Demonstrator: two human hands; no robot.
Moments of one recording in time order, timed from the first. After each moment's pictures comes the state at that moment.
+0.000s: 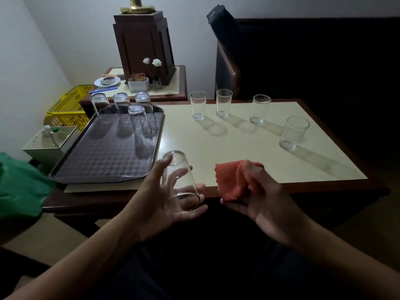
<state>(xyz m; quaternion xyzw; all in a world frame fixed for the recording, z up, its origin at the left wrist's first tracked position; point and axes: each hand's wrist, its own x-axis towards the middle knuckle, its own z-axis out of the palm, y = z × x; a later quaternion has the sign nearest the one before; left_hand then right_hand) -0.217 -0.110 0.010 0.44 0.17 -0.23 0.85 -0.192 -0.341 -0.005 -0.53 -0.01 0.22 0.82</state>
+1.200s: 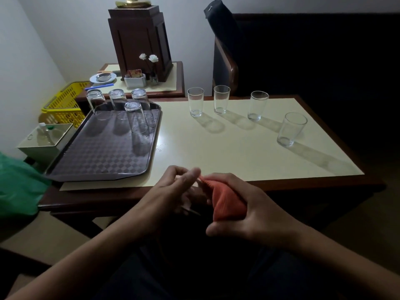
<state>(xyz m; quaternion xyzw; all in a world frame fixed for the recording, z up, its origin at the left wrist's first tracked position) -0.222 -0.116 0.000 0.70 0.06 -0.15 0.70 -0.200 -0.347 -0.009 -0.79 -0.33 0.12 0.50</state>
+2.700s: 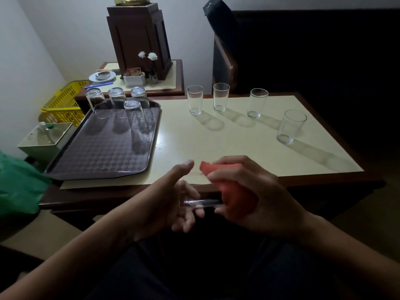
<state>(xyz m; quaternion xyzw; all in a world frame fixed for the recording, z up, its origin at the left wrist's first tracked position) -0.223 -0.119 0.019 0.60 0.10 -0.31 0.73 -0.195 -0.357 0.001 -0.80 -0.43 -0.10 0.41</state>
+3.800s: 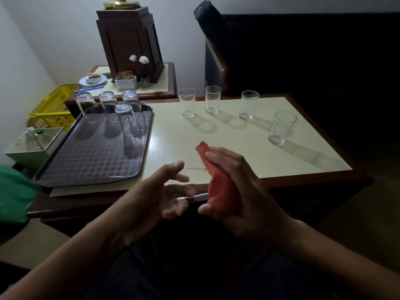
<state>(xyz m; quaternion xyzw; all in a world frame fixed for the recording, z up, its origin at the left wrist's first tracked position) -0.221 -0.116 0.023 0.55 0.09 -0.22 0.80 -0.204 -0.342 -0.005 -0.80 -0.39 -0.11 0.44</state>
